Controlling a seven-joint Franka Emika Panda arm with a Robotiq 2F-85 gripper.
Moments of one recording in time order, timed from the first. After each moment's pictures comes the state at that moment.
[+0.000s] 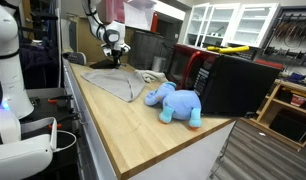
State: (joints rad) arm 0.29 0.39 0.18 -2.12 0.19 2.73 0.38
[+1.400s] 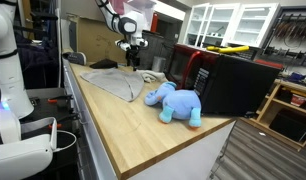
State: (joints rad) arm 0.10 0.24 0.08 -2.12 0.07 2.47 0.09
